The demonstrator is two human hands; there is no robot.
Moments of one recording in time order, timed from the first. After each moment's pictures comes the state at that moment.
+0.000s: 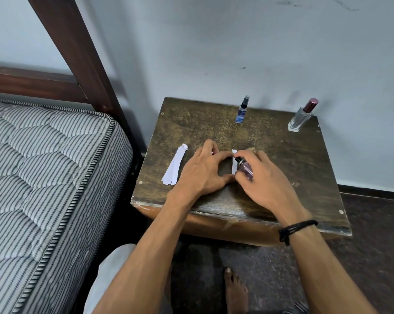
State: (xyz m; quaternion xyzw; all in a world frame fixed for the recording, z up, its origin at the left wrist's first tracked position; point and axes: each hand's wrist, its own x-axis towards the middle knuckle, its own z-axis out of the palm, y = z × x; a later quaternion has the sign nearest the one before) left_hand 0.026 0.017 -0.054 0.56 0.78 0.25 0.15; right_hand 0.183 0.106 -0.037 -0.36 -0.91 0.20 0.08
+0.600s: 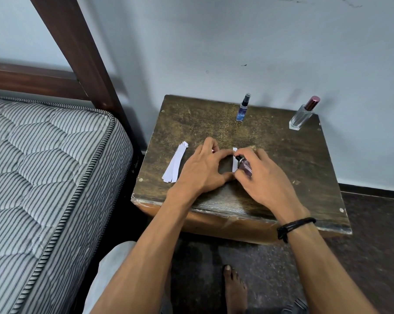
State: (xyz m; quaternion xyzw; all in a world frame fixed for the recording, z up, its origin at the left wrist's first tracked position) left_hand 0.027 0.016 -0.052 0.56 0.78 0.24 0.15; right_hand 0.182 0.104 -0.036 -0.35 -0.92 0.18 0.08
